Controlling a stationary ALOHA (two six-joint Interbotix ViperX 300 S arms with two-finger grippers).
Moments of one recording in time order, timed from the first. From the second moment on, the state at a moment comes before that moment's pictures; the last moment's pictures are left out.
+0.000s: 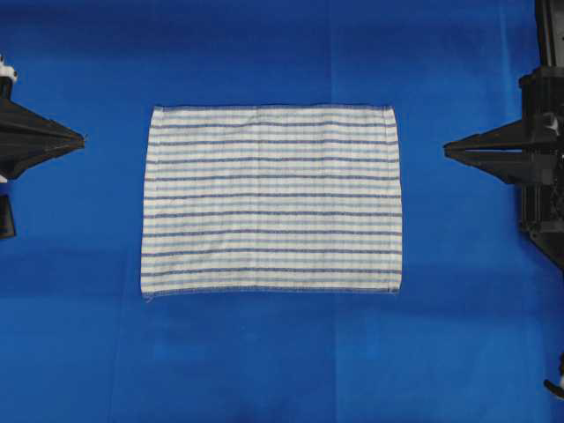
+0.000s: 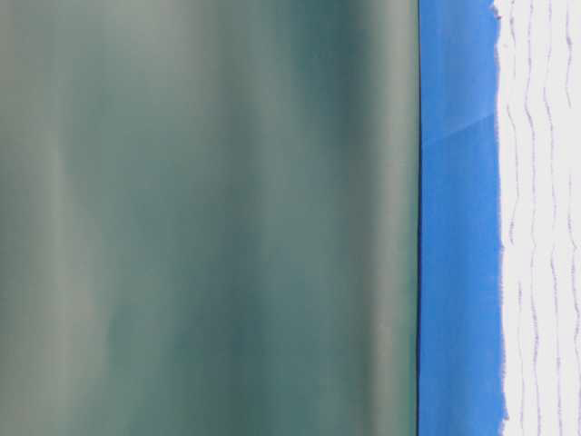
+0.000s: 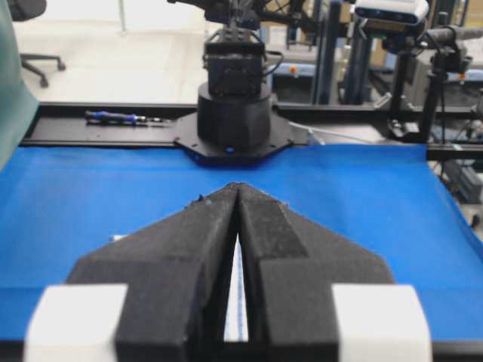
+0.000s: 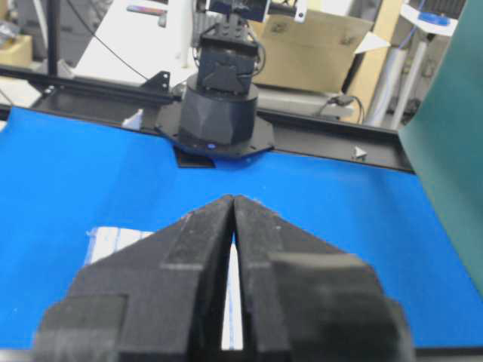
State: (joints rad) left arm 0.00 -0.97 1.18 0.00 -0.29 0.00; right arm 0.00 -0.97 1.19 0.00 -0.29 0.00
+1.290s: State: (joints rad) left arm 0.35 -0.39 1.19 -0.02 -0.36 -0.01; right arm -0.44 -0.32 1.18 0.03 -0.29 0.01
